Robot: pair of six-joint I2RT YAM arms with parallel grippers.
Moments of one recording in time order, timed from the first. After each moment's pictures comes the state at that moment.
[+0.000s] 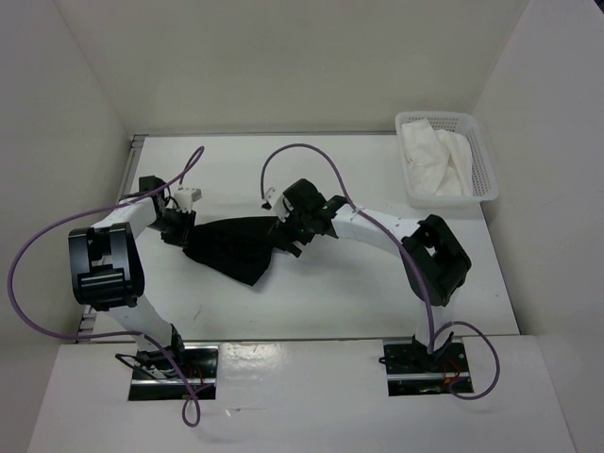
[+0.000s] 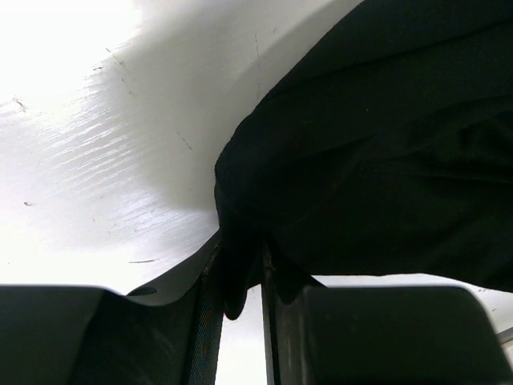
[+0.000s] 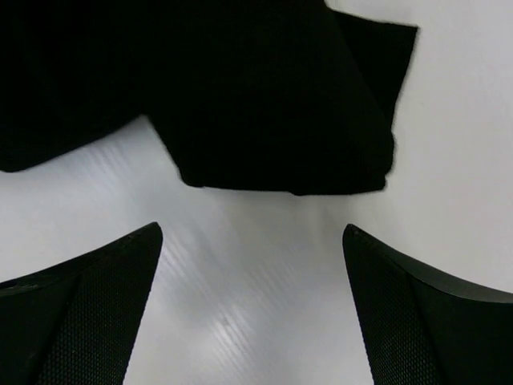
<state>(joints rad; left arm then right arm) 0.20 1.71 1.06 -0.66 0.37 0.39 0.76 1.84 1.32 -0.40 -0.07 -0.28</state>
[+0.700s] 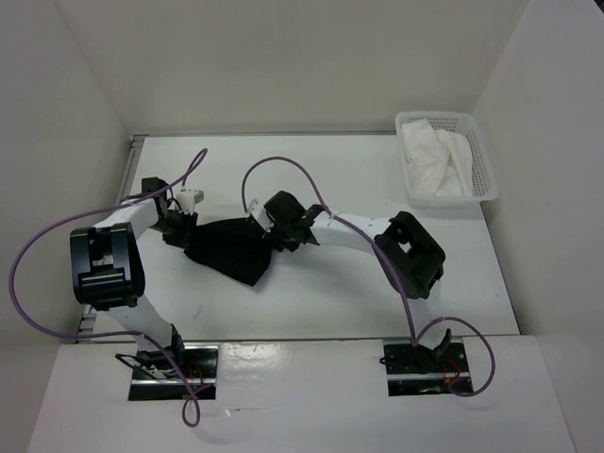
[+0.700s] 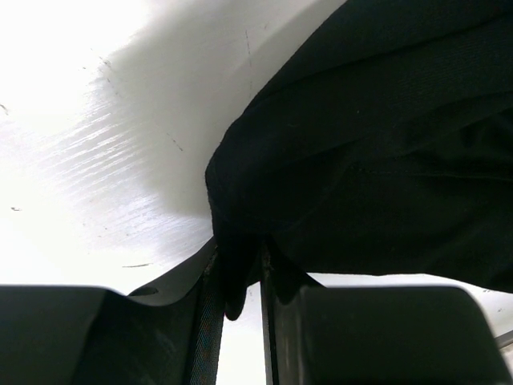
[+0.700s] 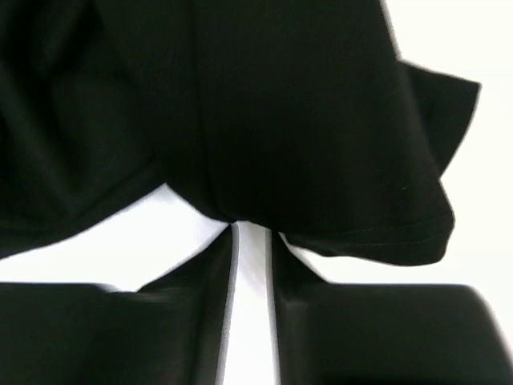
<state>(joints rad) 0.19 1.71 1.05 -0.65 0.37 0.39 0.85 1.99 1.37 -0.35 0.03 -0.31</state>
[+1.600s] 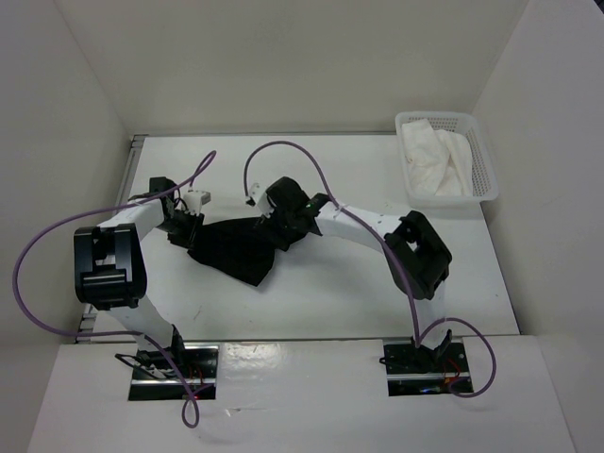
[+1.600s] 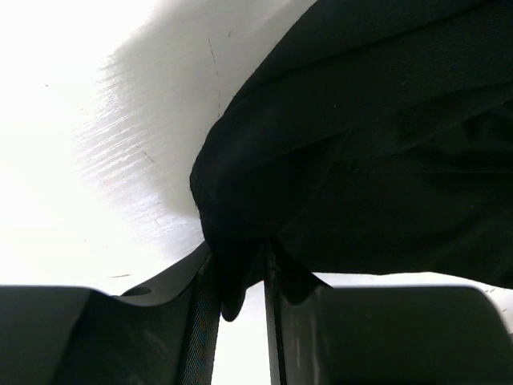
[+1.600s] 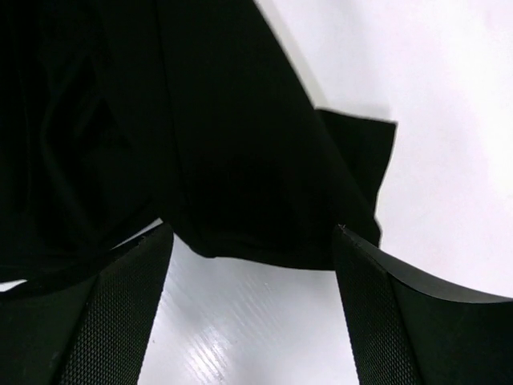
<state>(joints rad) 0.14 1.70 1.04 -0.65 0.34 0.39 0.82 1.96 1.48 -0.38 0.02 -0.27</state>
